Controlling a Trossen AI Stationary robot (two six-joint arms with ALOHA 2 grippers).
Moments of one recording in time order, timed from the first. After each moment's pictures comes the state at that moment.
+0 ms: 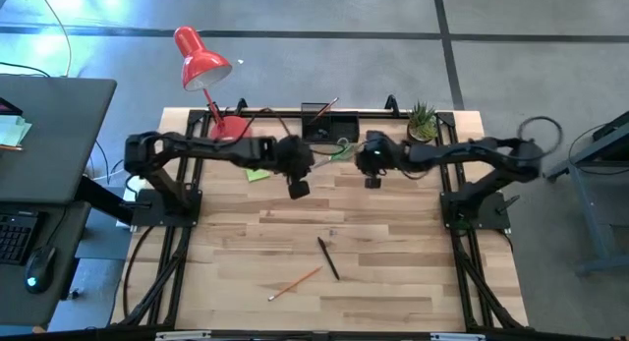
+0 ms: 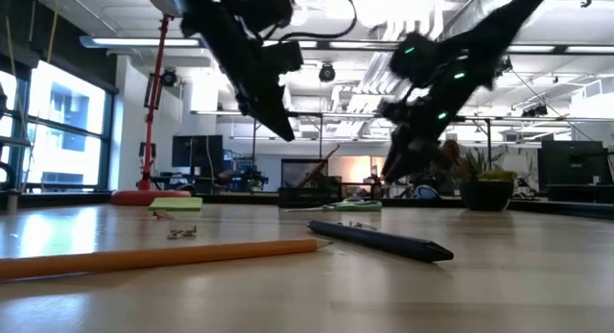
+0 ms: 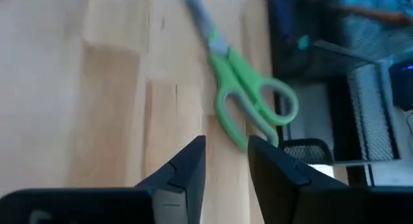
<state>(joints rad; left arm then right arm) 0.30 1.65 1.11 -0.38 -0.10 0.01 -0.36 1.52 0.71 -0.04 0.16 -0.58</state>
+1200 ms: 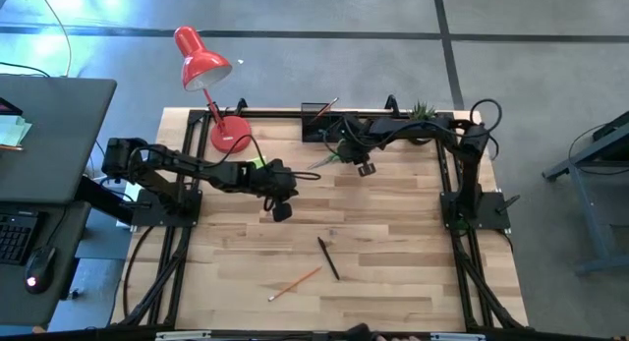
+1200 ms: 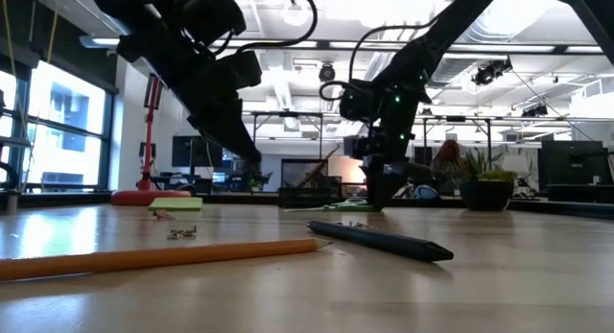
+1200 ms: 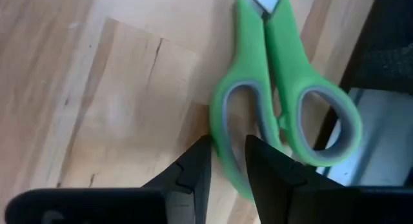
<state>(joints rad) 0.17 1.49 0.72 -0.05 -0.09 -0.14 -0.50 1.94 1.19 -0.52 0.03 -0.88</state>
